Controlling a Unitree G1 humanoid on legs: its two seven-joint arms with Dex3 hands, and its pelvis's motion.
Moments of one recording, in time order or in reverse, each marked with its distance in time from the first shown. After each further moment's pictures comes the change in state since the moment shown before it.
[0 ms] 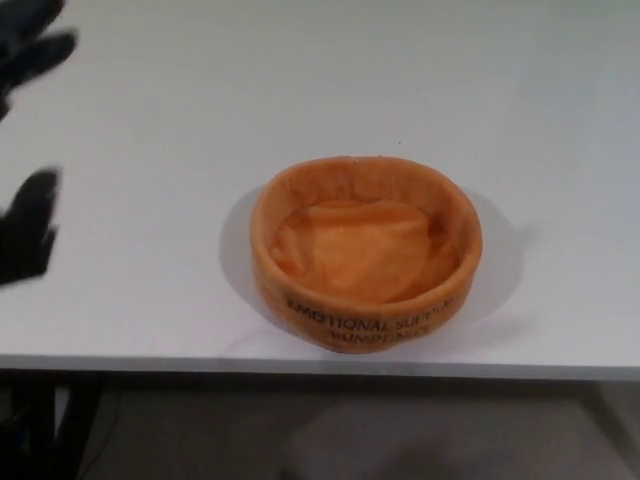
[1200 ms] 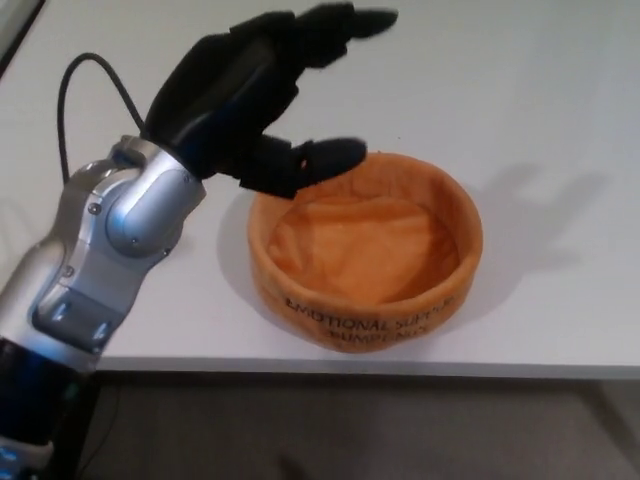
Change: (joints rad) left_arm -0.531 0.057 -0.594 0.524 0.541 0.025 0.064; right_arm -0.021 -0.015 -0.008 -0.026 0.005 0.026 0.014
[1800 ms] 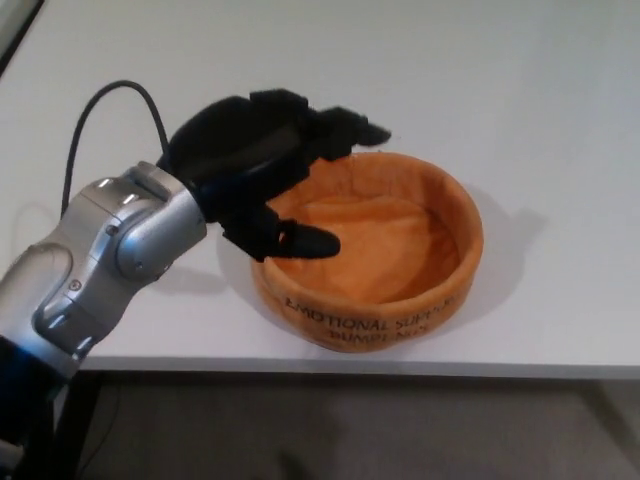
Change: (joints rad) left_arm -0.009 0.083 -0.150 0.067 0.147 -0.077 -0.105; right_arm -0.015 -0.006 -0.001 -0.007 -0.007 0.010 -0.007
